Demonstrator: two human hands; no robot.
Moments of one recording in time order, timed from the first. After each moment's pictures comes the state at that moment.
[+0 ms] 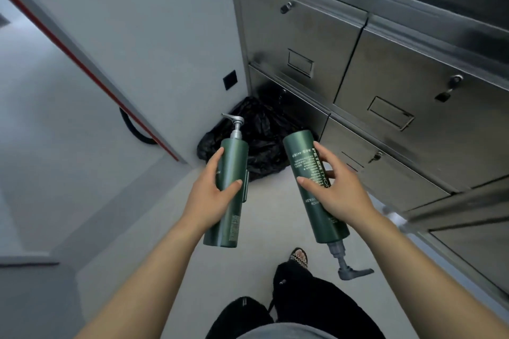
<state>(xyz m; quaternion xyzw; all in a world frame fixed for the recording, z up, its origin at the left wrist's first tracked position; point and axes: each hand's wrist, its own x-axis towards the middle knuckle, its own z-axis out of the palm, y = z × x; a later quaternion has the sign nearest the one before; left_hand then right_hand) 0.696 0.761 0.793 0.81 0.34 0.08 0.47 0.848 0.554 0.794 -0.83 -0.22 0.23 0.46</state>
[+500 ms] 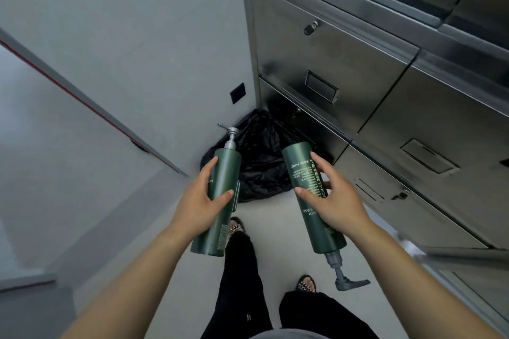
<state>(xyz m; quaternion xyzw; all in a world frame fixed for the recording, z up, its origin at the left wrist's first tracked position) 0.790 0.902 0.762 0.81 0.35 0.04 0.47 0.956 0.680 0.766 -0.83 -0.22 0.26 0.44</state>
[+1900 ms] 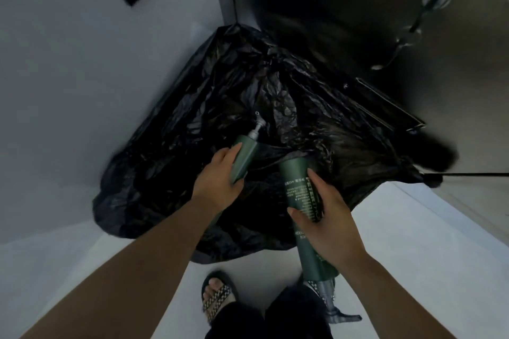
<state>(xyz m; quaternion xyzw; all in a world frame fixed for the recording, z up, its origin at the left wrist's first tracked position) 1.071 1.108 0.146 0.90 0.25 -0.23 0.29 1.113 0.881 0.190 -0.87 -0.09 0.31 0.38</state>
